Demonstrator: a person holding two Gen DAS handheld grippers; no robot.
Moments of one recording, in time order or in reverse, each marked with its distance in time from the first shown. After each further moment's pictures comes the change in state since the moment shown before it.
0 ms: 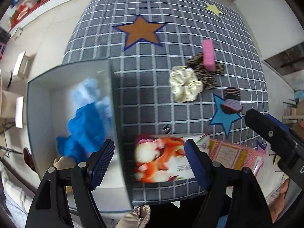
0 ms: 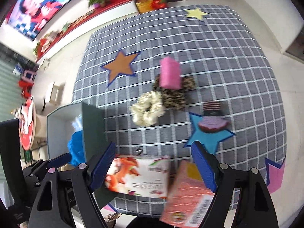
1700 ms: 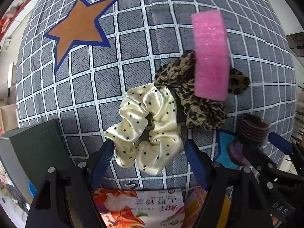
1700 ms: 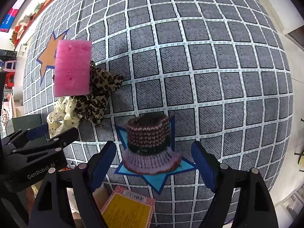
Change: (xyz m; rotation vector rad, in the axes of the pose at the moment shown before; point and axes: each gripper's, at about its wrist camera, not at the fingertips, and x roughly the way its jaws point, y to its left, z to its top) left arm 0.163 -0.083 0.113 0.065 0.237 0.116; right arm 0.134 -0.122 0.071 0.007 0.310 -0.082
